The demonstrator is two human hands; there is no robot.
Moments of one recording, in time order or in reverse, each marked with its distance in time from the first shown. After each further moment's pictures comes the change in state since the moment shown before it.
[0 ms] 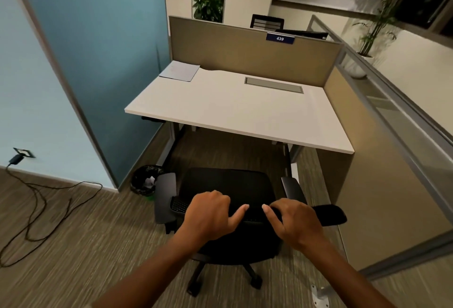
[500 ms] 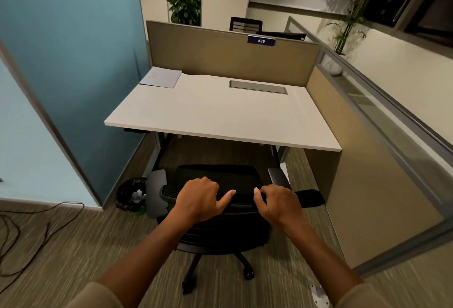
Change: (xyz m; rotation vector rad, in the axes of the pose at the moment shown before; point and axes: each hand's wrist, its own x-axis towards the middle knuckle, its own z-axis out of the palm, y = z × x) left_hand 0.073 -0.059 0.007 -0.002 -0.005 0.128; right_hand 0.073 -0.019 0.020 -0.021 0.047 0.147
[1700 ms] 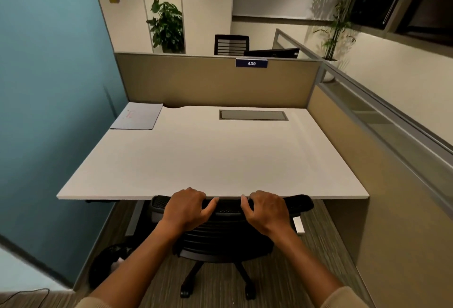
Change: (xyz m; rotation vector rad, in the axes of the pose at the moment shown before) left_hand 0.304 -0.148 0.071 0.049 -0.069 -0.050; right_hand 0.320 0.058 0.083 -0.058 0.047 0.089
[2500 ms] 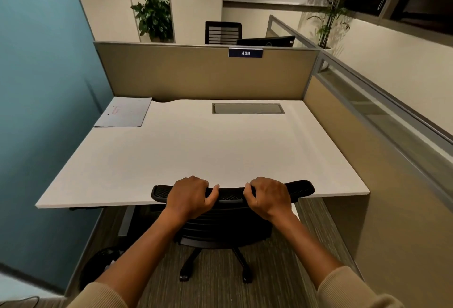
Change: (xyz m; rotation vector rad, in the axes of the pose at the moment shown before) left_hand 0.069 -0.008 0.016 0.002 0.010 0.049; right_hand 0.063 0.027 0.024 -0.045 0.022 -0.021
